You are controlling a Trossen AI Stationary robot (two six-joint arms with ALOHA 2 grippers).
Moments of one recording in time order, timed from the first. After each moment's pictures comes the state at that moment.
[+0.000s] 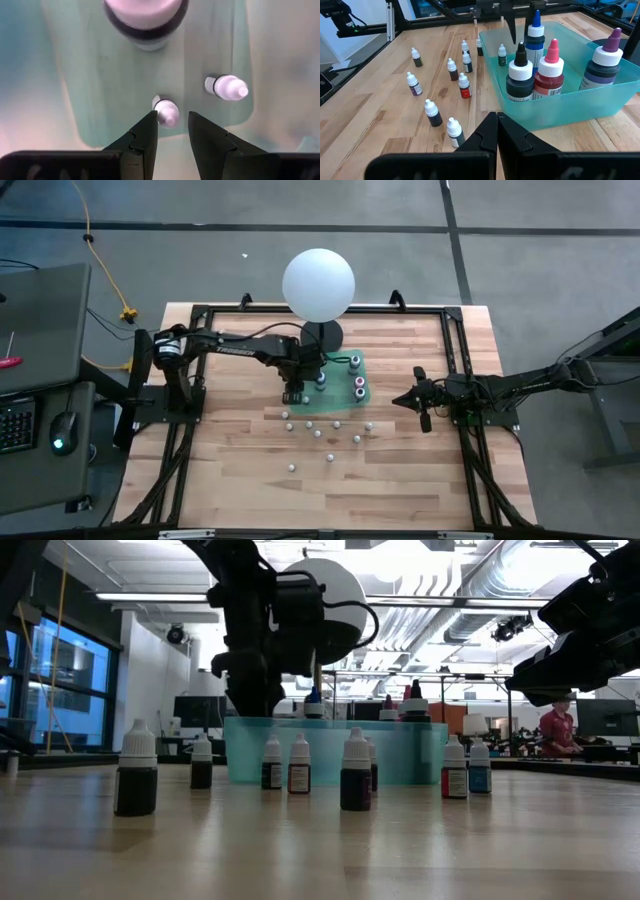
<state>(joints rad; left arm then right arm) 0.19 1.82 1.28 -0.77 0.07 0.22 0.10 0.43 0.01 0.14 0.06 0.15</state>
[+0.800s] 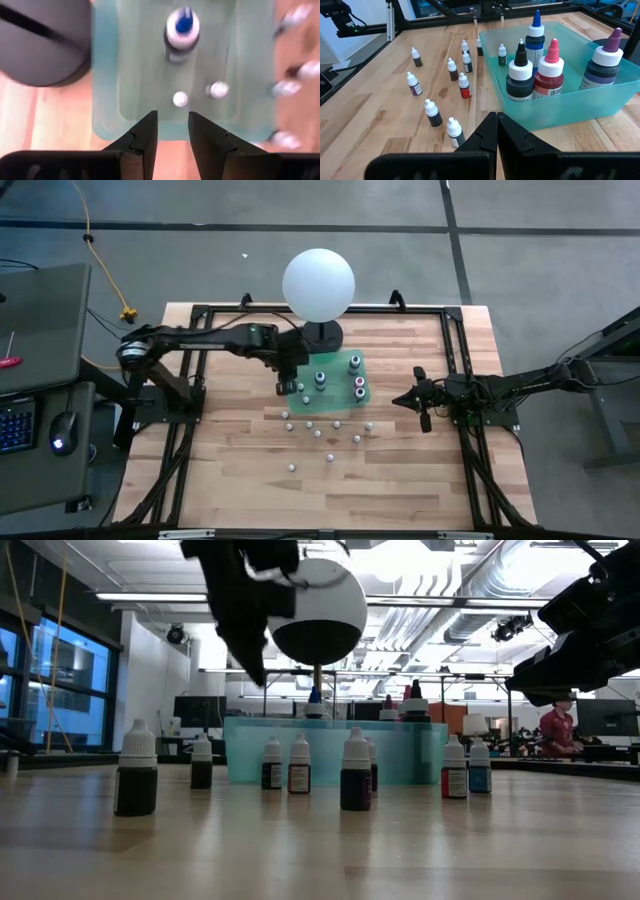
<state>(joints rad) 0.19 1.57 1.28 -0.84 -0.02 0.07 0.10 0.43 0.01 0.14 0.06 0.15</state>
